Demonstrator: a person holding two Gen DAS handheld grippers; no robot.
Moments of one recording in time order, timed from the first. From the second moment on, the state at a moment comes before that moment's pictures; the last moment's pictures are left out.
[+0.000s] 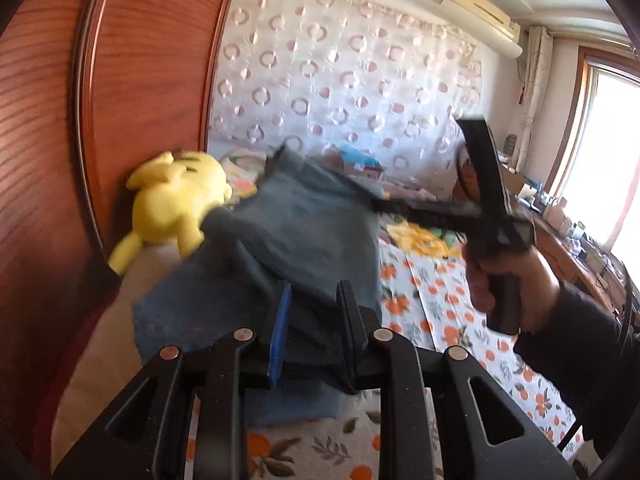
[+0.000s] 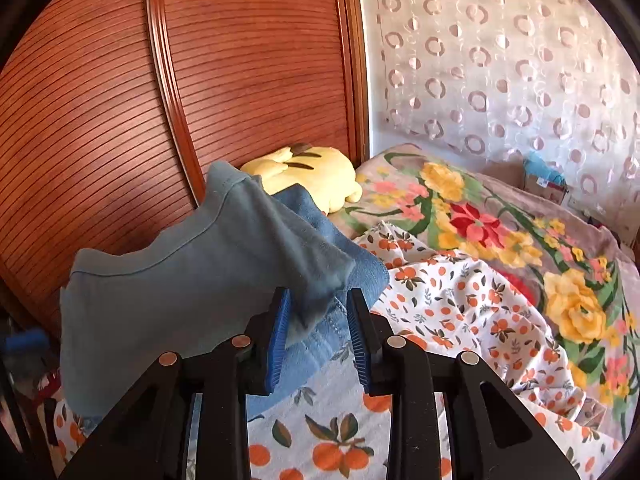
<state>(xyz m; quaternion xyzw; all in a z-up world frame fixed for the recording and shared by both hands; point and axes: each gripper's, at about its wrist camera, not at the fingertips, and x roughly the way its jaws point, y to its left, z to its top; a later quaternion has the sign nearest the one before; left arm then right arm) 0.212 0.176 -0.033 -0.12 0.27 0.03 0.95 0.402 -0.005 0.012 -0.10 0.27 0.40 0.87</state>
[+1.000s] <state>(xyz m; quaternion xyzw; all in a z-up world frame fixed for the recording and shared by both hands) 0.229 0.147 -0.041 -0.03 0.30 0.06 0.95 0.275 -0.110 0.006 -0.04 0.25 0.34 0.91</state>
